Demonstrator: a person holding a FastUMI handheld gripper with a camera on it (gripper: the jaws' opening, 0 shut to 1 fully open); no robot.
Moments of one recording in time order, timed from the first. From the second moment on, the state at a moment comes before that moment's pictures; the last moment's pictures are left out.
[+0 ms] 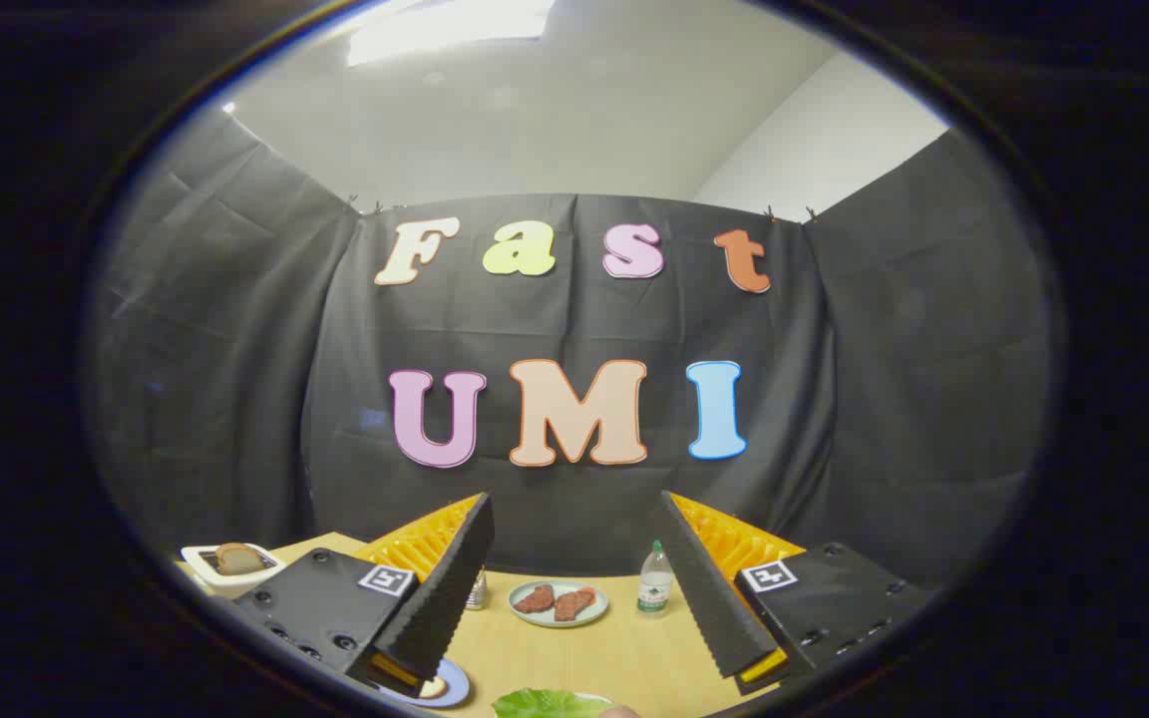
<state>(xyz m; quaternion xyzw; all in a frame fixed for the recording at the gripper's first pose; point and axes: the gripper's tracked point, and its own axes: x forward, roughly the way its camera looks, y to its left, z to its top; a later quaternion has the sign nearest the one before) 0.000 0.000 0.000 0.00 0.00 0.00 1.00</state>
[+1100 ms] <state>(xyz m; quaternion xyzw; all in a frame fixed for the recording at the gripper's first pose) 0.004 -0.010 -0.009 -0.01 0.01 0.02 1.00</state>
